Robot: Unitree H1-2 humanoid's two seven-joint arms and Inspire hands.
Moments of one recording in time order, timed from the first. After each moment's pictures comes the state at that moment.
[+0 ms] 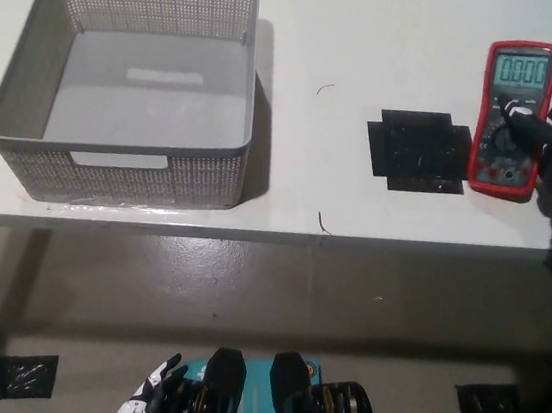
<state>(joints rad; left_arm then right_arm) 0.13 0.08 -0.14 0.28 0.07 -0.42 -0.04 -1.14 -0.28 -0.64 1.39 -0.12 0.13 0.12</state>
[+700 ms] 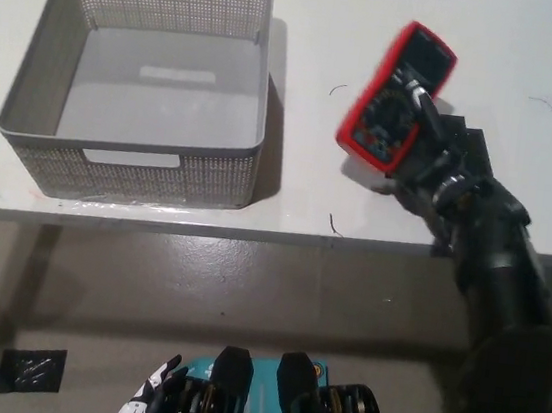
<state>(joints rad) 0.13 0.08 -0.14 0.28 0.07 -0.42 -0.04 -1.12 0.04 -0.93 1.15 0.24 0.33 0.23</state>
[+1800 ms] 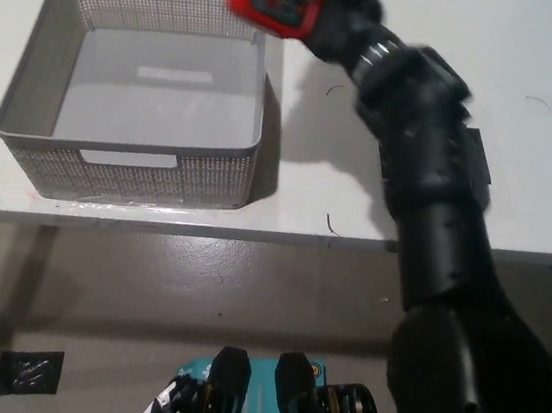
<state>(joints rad) 0.17 0.08 -0.18 0.28 0.07 -0.43 -0.06 -1.28 0.16 -0.39 0.90 0.51 0.42 0.18</state>
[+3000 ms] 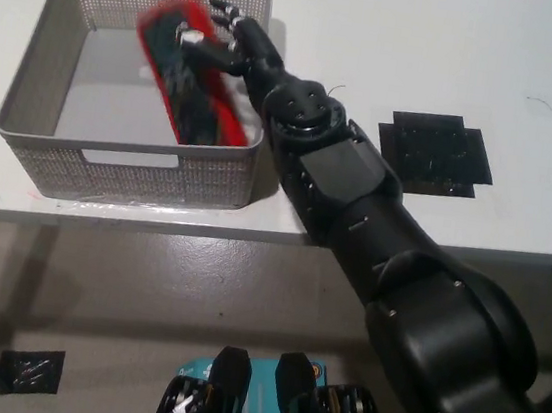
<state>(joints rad) 0.17 0.11 -0.23 0.27 0.07 -0.43 -0.09 -1.36 0.18 0.11 1.32 0.10 0.01 -0.05</state>
